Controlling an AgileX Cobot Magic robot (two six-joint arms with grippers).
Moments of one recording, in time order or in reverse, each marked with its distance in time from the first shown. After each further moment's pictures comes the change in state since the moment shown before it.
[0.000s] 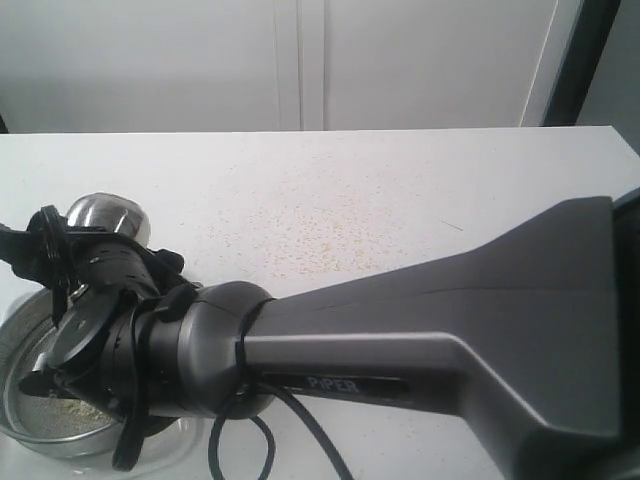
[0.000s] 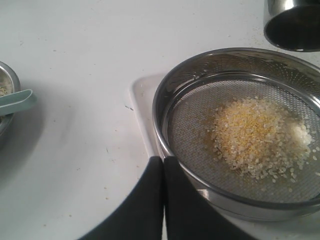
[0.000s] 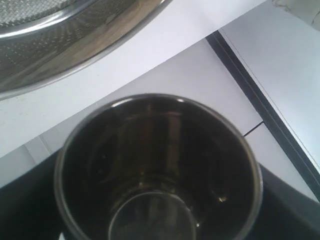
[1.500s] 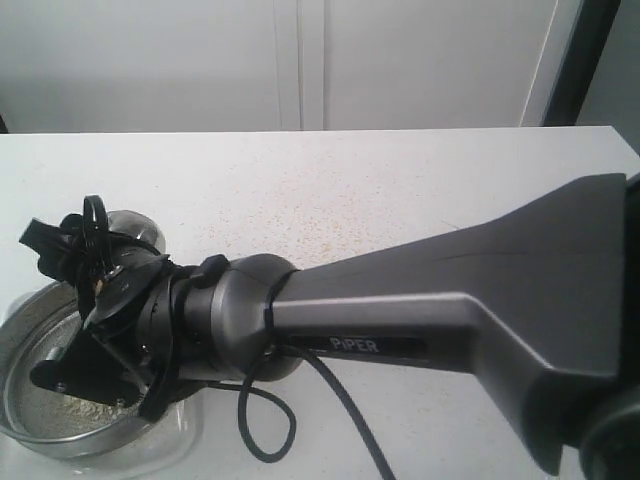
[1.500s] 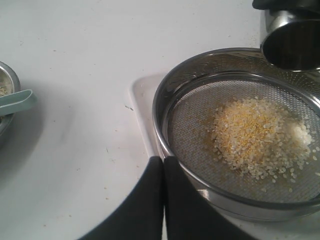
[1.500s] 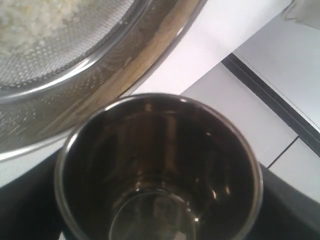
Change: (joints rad) left arm 0.000 0.000 0.000 0.000 0.000 0.000; right arm -0.058 -0.004 0.021 0.097 -0.153 0.063
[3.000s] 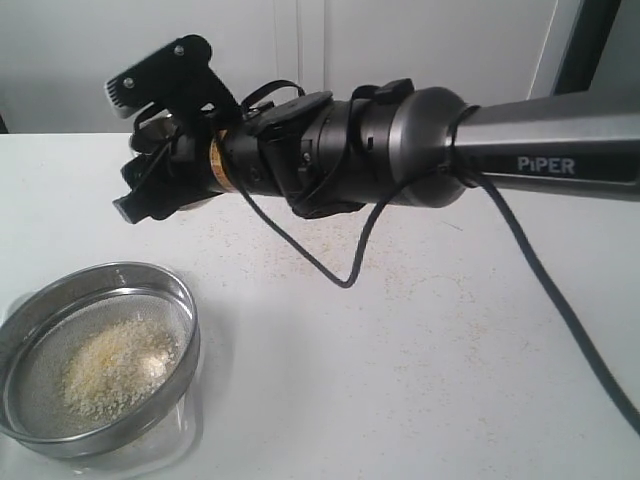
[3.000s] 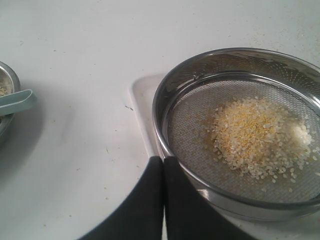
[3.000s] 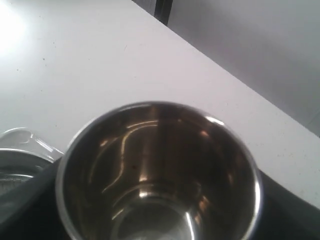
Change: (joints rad) left arm 0.000 0.000 0.000 0.000 0.000 0.000; right arm -0.308 -0.184 0.033 0.003 -0.426 1.841
